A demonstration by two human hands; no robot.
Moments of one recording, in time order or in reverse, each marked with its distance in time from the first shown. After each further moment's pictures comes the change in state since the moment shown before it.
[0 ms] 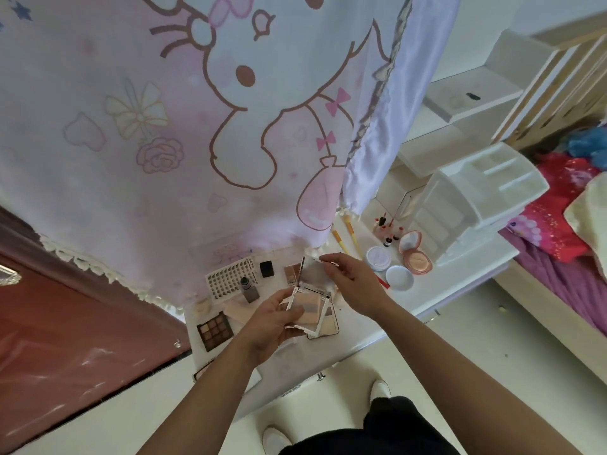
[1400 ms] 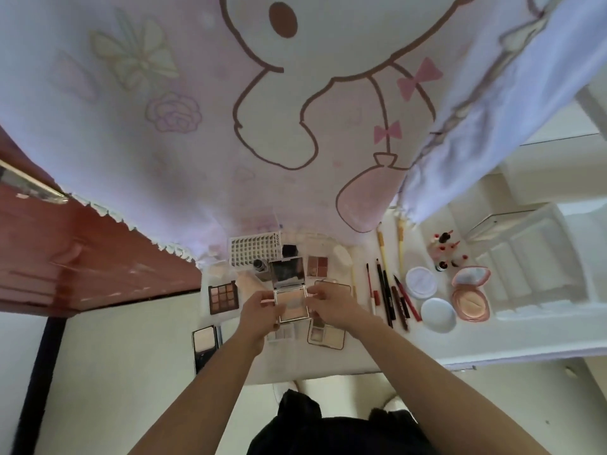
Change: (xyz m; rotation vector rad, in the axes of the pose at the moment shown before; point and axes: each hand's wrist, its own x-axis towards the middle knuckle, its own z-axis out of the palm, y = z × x) left_hand 0.070 -0.044 -0.020 0.105 0.790 -0.151; right_hand 0.082 0.058 0.053 -0.081 -0.635 0.357
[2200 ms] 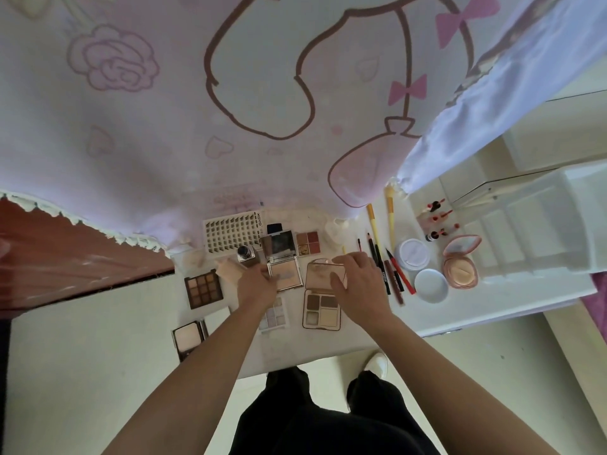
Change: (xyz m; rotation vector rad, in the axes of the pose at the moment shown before) left_hand 0.072 -0.001 0.016 0.554 0.055 0.164; right_hand 0.004 0.049 -0.006 -0.580 0.560 -0.202
